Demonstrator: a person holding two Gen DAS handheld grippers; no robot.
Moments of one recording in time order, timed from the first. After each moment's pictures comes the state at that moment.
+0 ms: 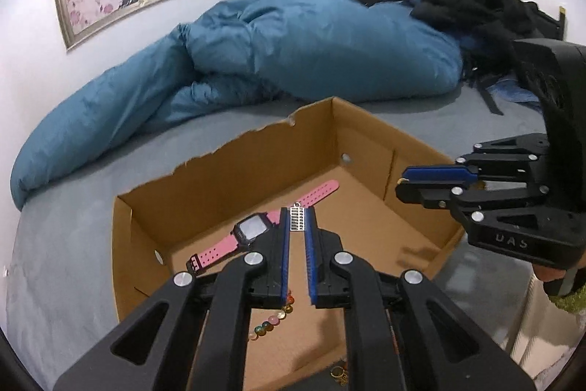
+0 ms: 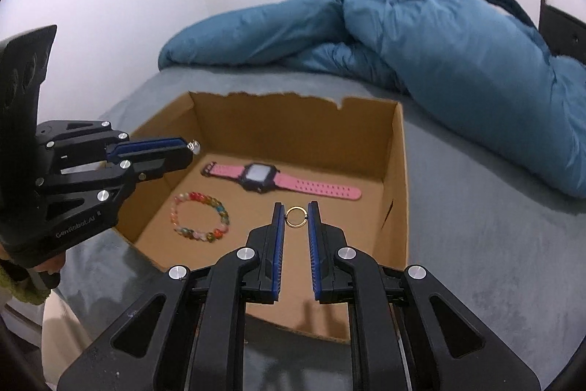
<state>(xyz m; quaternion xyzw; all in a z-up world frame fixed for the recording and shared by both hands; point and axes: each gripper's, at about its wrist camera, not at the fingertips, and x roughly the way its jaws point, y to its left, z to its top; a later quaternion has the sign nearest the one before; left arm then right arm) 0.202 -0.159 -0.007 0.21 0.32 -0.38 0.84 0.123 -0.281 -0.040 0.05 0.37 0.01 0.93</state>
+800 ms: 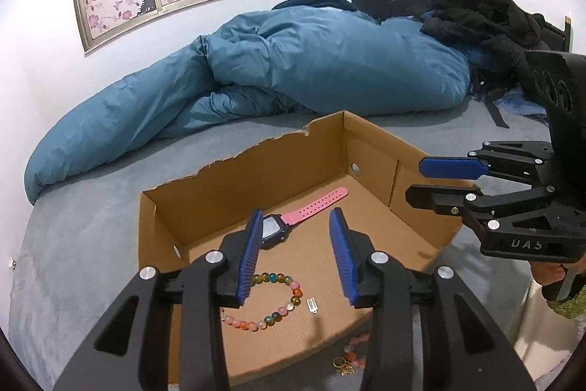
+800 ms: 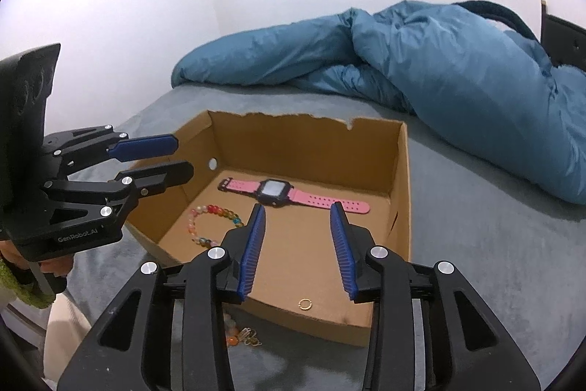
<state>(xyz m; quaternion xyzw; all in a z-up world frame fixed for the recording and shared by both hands) 0.179 -0.134 0.012 0.19 0.29 -0.36 0.87 0.099 -0.274 -0.021 0.05 0.32 0.03 0.95</state>
